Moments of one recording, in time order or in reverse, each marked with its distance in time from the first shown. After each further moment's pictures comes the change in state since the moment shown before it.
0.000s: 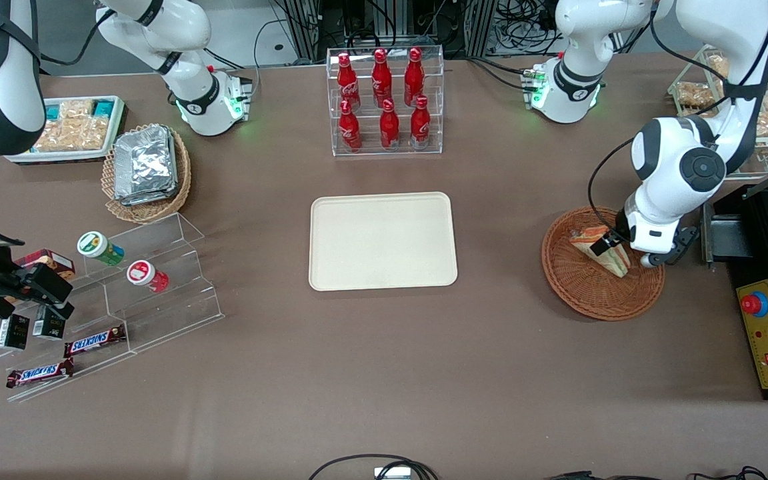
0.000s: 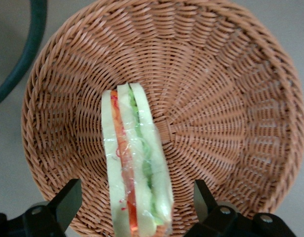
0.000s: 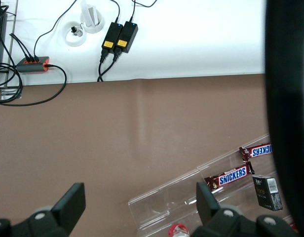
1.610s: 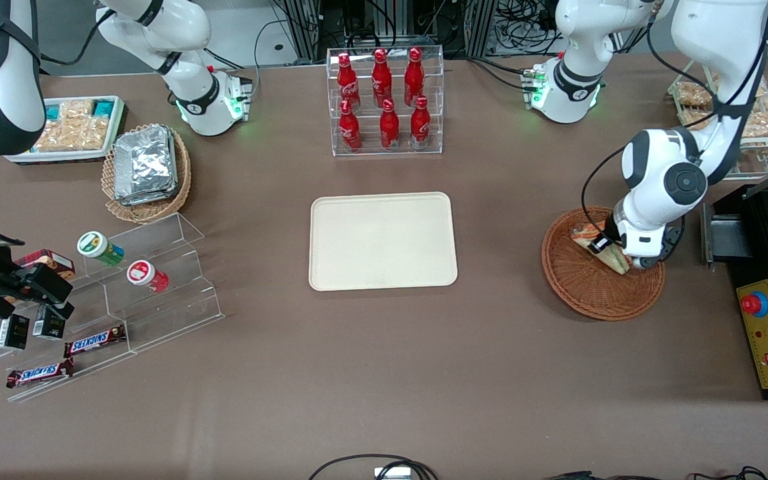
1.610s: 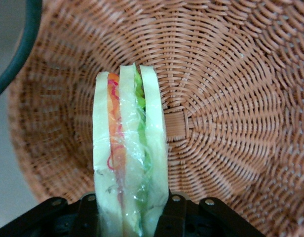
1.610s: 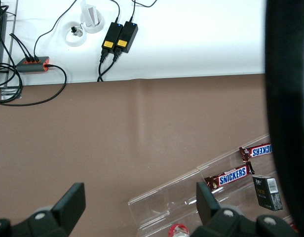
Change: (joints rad) arm -0.006 0.046 -0.010 0.020 0.041 -0.054 -0.132
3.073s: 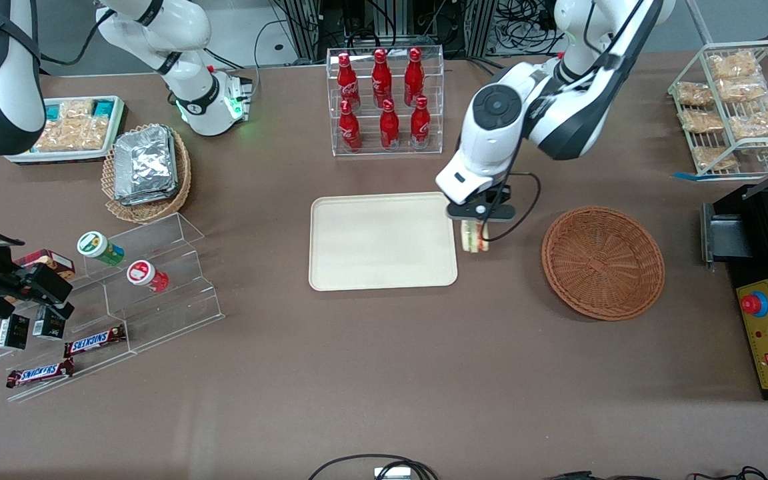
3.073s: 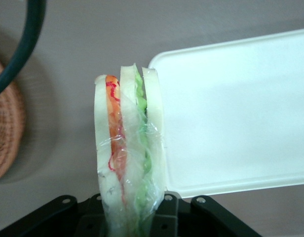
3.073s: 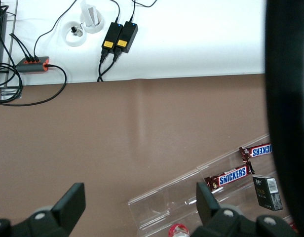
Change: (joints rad) arm -0.137 0.049 -0.542 0.336 0.015 -0.286 0.136
